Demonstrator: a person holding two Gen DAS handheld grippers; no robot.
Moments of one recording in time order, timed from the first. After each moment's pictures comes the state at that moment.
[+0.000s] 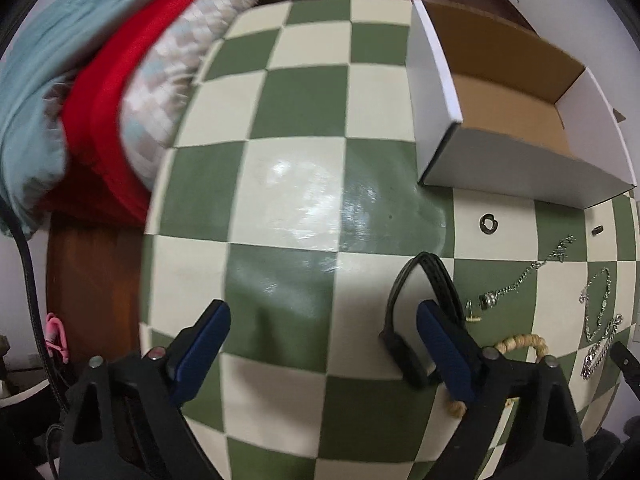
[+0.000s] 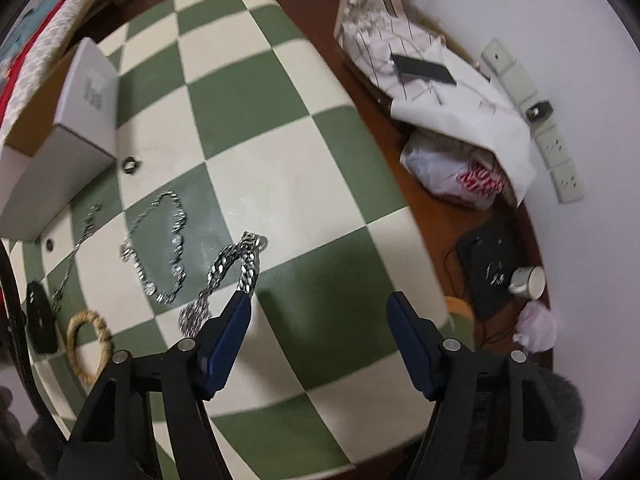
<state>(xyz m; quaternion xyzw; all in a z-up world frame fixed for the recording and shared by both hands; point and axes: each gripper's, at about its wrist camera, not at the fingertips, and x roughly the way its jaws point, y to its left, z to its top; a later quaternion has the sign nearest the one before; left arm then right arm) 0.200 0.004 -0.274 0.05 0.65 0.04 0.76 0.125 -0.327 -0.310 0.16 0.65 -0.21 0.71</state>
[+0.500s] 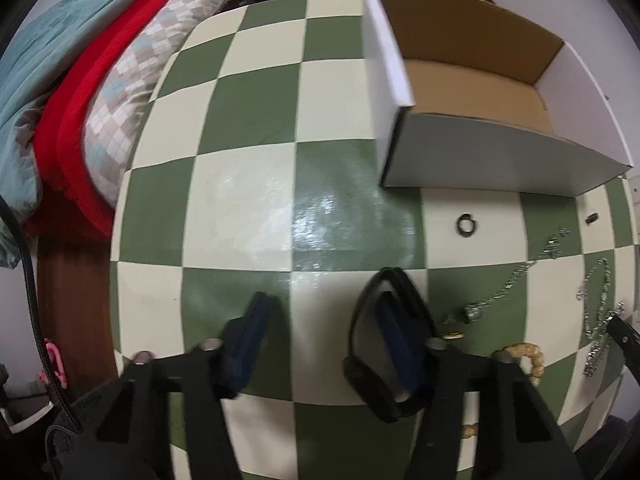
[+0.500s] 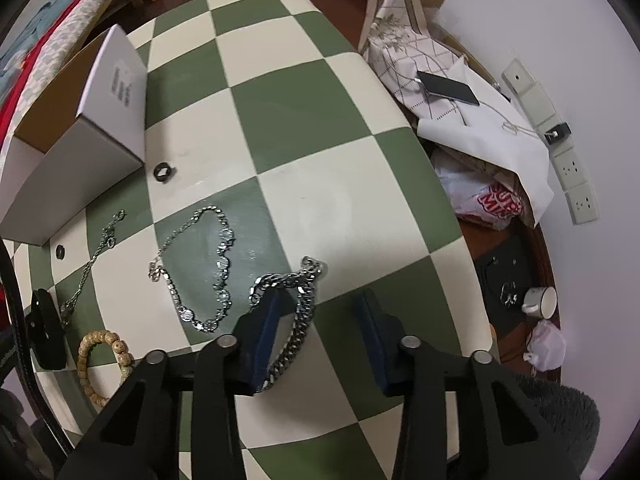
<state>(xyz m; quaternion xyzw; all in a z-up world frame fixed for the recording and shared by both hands) 0.199 -0.017 -0.285 0.06 0.64 0.00 0.77 0.142 -0.297 -0.318 0.14 0.64 -0.18 0.74</state>
